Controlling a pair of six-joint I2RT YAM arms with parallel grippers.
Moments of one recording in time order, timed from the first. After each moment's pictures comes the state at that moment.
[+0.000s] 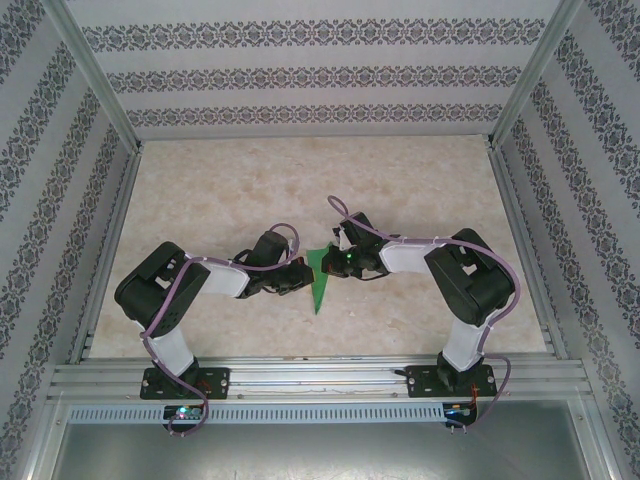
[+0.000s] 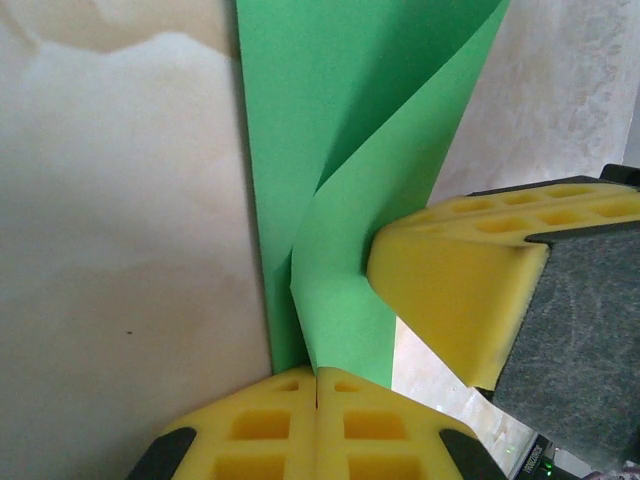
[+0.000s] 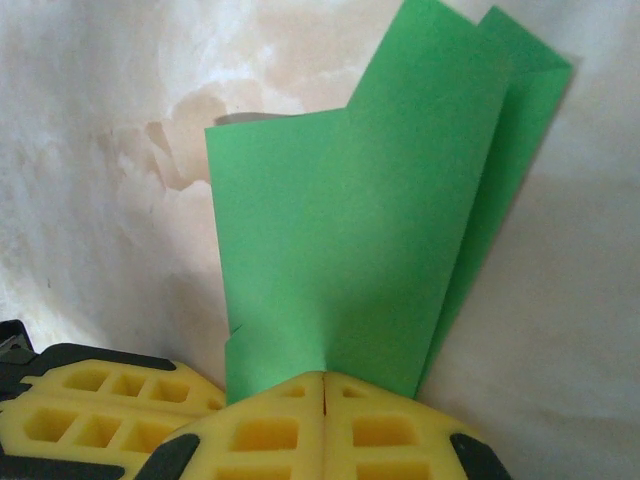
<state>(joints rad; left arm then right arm) -0.59 1.75 0.65 0.29 0.46 -0.95 0.59 1.81 0.87 -0.05 -0.44 0.73</state>
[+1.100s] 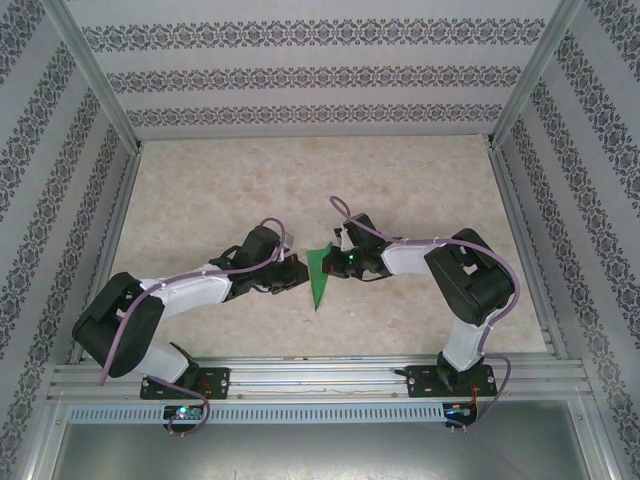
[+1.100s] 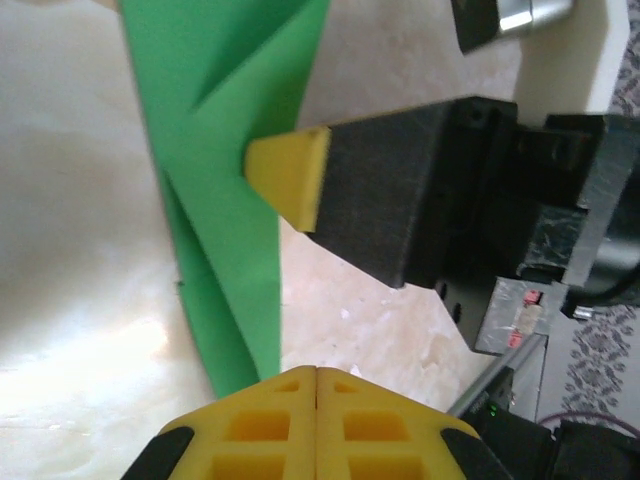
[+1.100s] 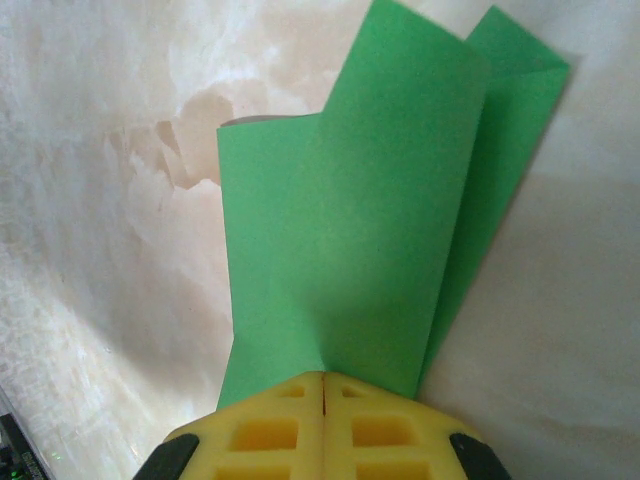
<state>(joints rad) -0.62 1.47 0.67 0.02 0.46 -0.95 0.58 1.81 0.83 0.01 -0.48 0.73</state>
